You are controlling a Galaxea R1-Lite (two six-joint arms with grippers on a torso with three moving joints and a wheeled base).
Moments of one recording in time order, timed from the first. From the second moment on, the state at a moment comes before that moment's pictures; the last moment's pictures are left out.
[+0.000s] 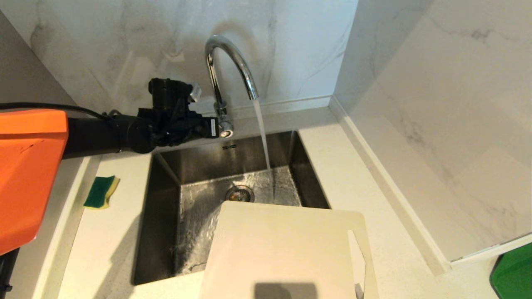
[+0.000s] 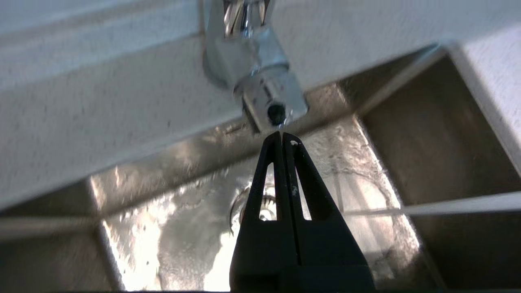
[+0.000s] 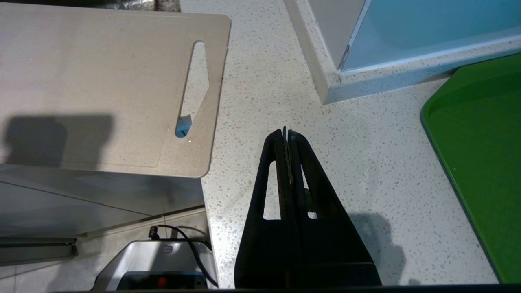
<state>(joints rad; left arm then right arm) -0.37 2.29 -1.98 -0.08 0.08 -0.09 -0.01 0.00 -0.07 0.17 0.00 0.00</state>
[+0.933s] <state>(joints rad) -0.35 2.34 -1.99 -0.26 0.09 -0.08 -0.01 0.00 -0.07 0.17 0.00 0.00</state>
